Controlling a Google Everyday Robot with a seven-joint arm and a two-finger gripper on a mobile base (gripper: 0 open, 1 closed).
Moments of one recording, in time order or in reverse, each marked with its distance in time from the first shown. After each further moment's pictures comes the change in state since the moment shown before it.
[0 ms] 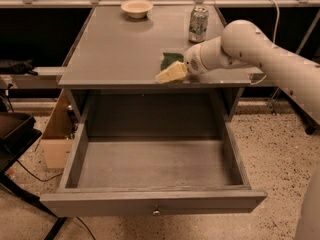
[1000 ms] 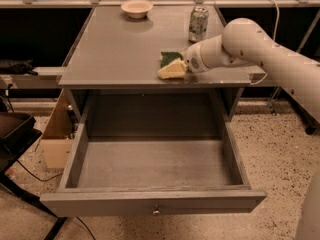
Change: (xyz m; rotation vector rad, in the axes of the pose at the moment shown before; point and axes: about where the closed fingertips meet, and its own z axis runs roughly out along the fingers) arm -0.003 0.000 -0.002 0.000 0.000 0.000
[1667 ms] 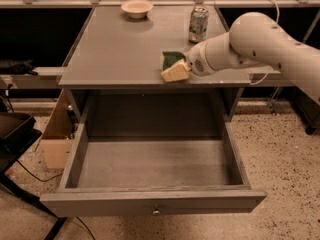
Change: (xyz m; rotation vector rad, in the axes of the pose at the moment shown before) arm -0.007 0.043 -0.046 -0.001 0.023 -0.038
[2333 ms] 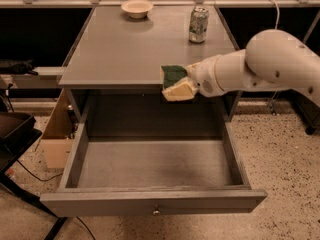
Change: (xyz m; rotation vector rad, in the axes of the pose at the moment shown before) arm 0.023 0.064 -0.042 -0.061 -0.034 -0.054
